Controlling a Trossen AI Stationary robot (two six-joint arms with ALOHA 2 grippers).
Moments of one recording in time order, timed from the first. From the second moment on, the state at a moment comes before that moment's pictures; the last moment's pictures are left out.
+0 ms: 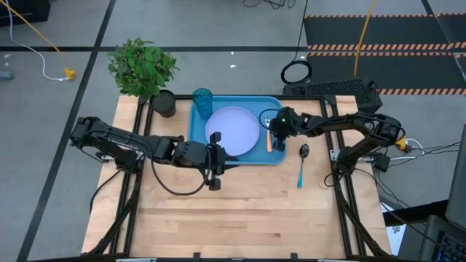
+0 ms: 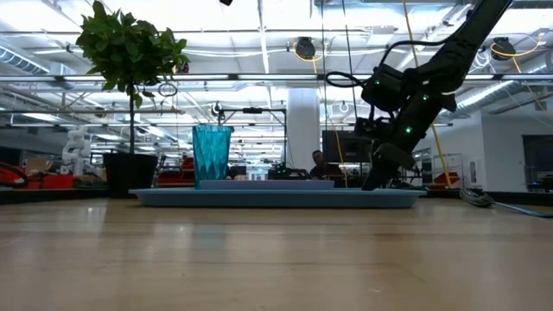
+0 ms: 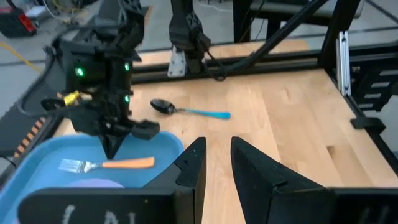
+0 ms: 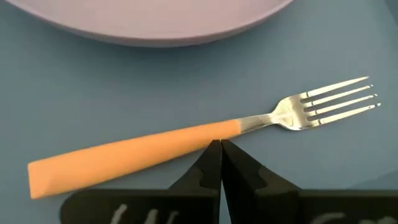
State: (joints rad) left arm -0.22 1.45 1.23 -0.20 -0.24 0.01; right arm -0.53 1.50 0.57 0.01 -0.05 -0.28
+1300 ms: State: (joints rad) left arm -0.22 1.45 1.23 -0.11 -0.24 0.08; right arm -0.46 1.61 0.53 0.25 -0.05 -0.22
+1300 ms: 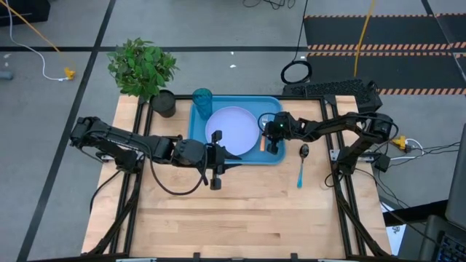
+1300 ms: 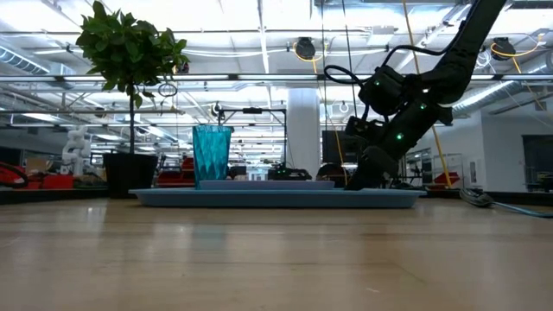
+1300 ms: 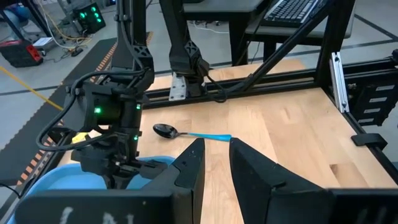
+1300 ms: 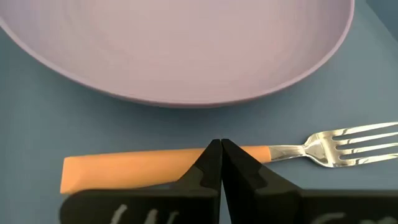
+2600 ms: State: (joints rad) left arm -0.22 1.45 1.23 -0.13 -0.24 0.04; right arm -0.52 1.64 0.52 0.36 0.00 -0.28
